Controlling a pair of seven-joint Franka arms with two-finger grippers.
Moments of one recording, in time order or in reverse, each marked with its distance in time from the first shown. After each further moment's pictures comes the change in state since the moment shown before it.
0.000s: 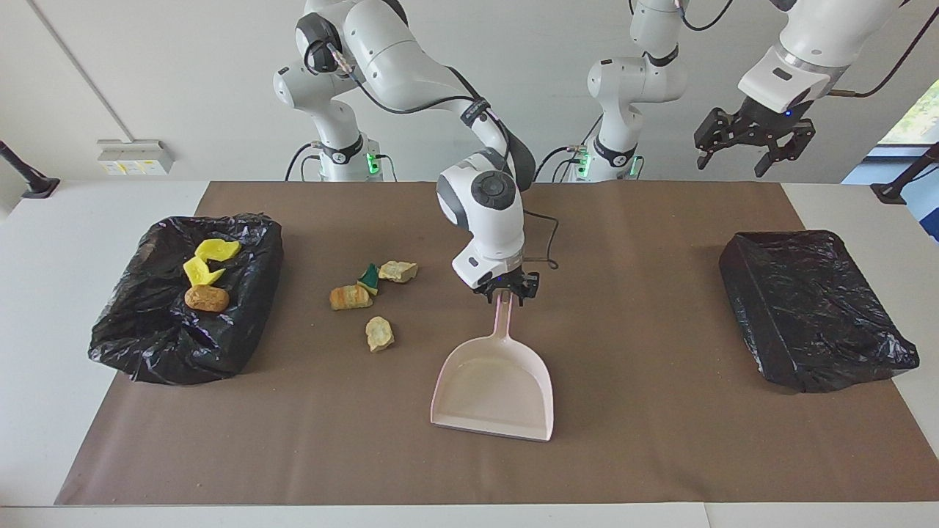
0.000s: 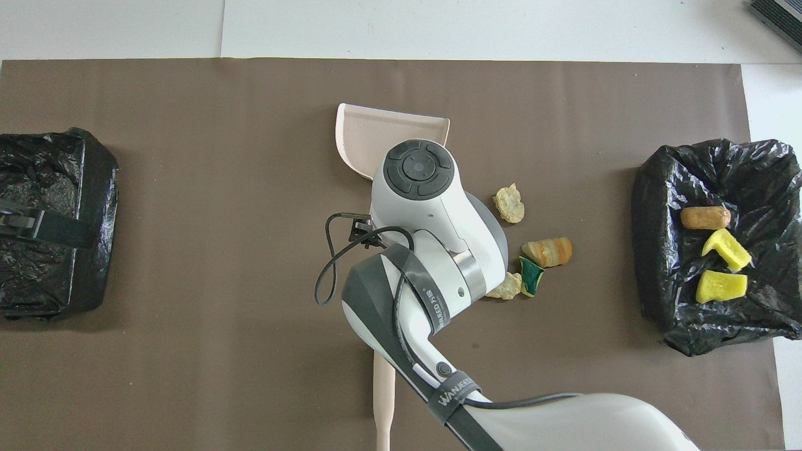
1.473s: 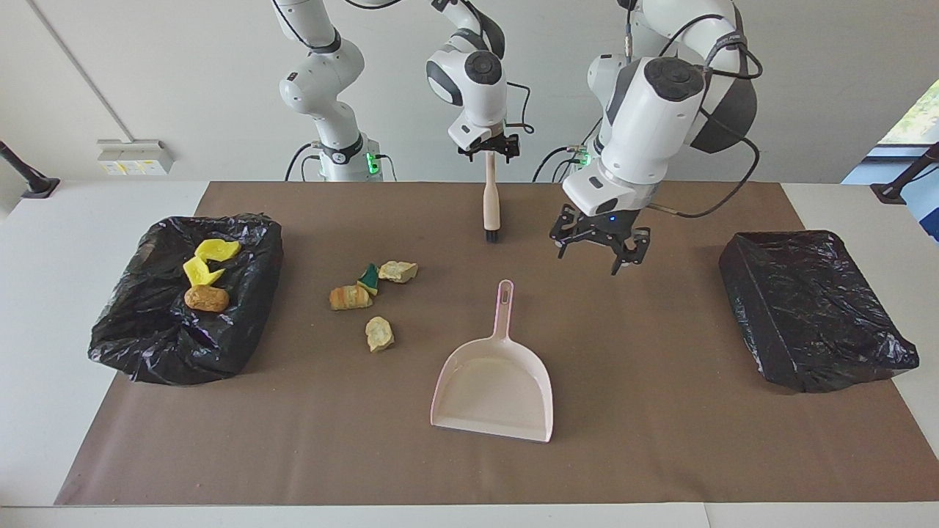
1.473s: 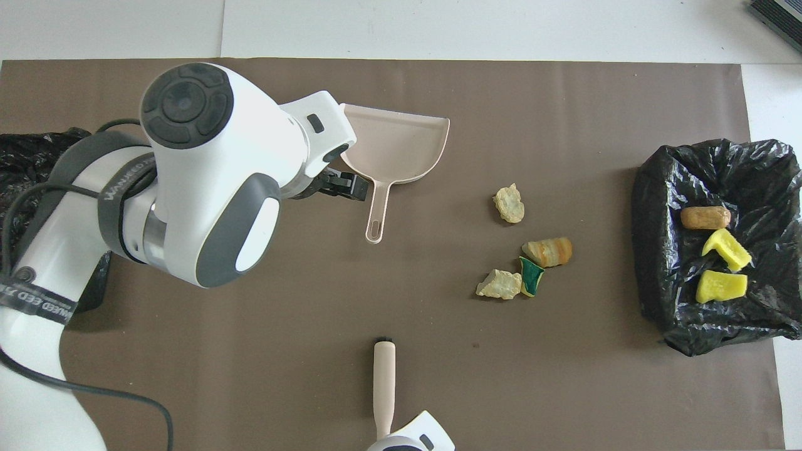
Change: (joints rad) left arm -0.381 0.341 -0.040 -0.038 -0.068 0.556 -0.313; right arm 0.434 -0.526 0.014 -0.873 0.233 0.317 0.212
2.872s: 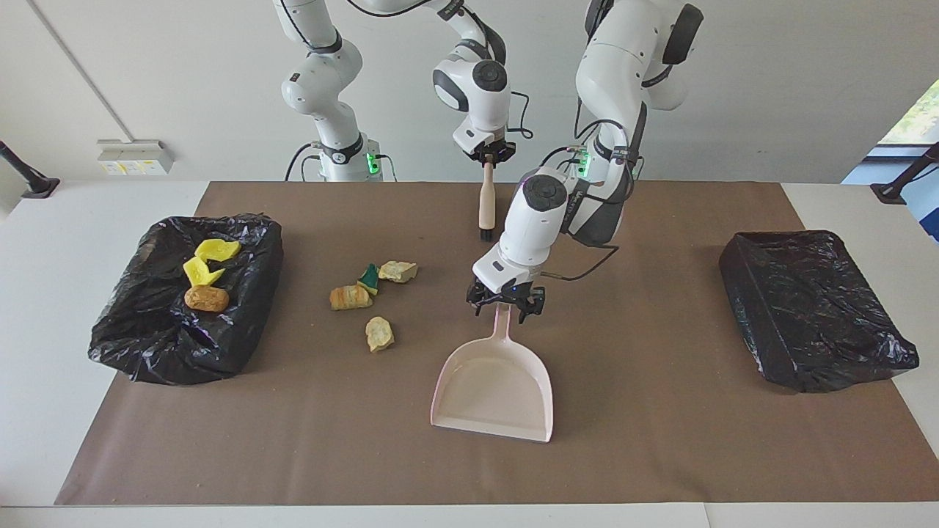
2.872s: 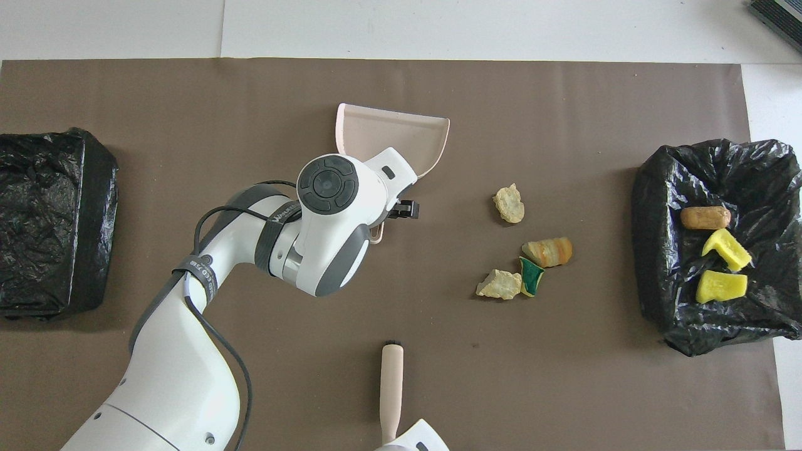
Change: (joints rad) left arm -0.097 0.188 0.014 -0.143 -0.001 0.371 -0.184; right arm 0.044 0.017 -0.008 -0.029 -0.008 0.000 0.001
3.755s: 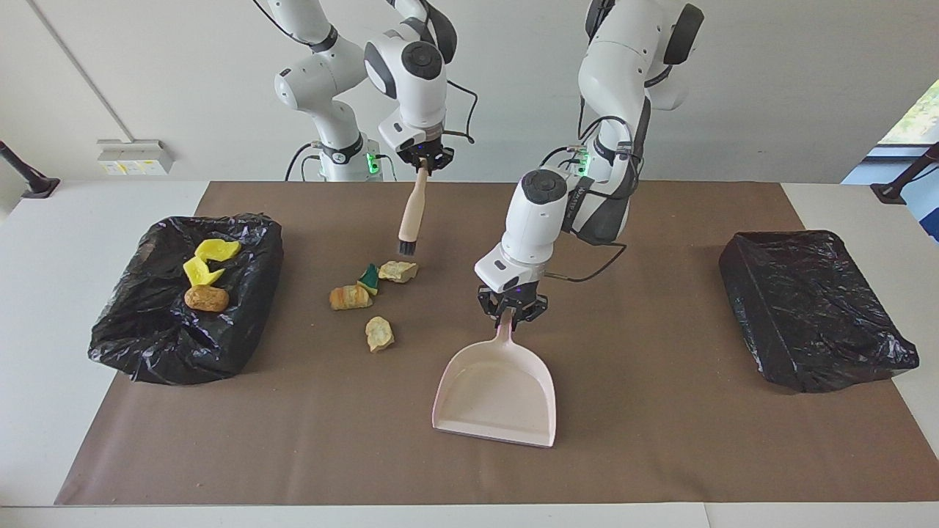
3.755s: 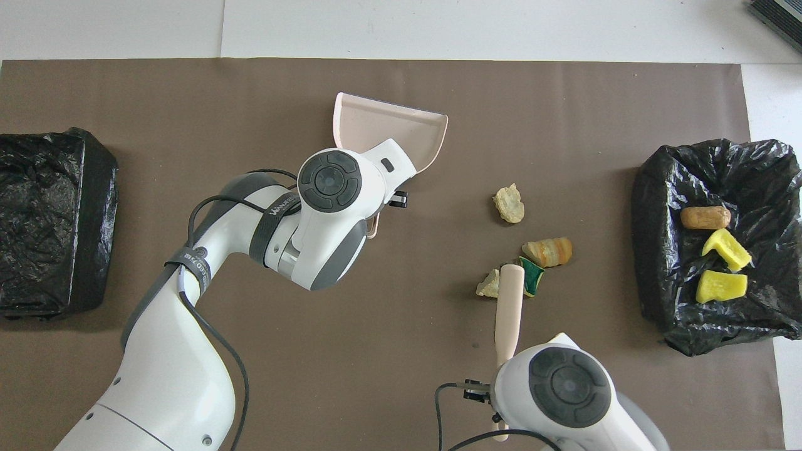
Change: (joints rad) left arm 0.003 0.002 0.012 0.030 0.100 -0.002 0.013; right arm -0.509 -0.224 -0.011 0.013 -0.273 -0.326 -0.210
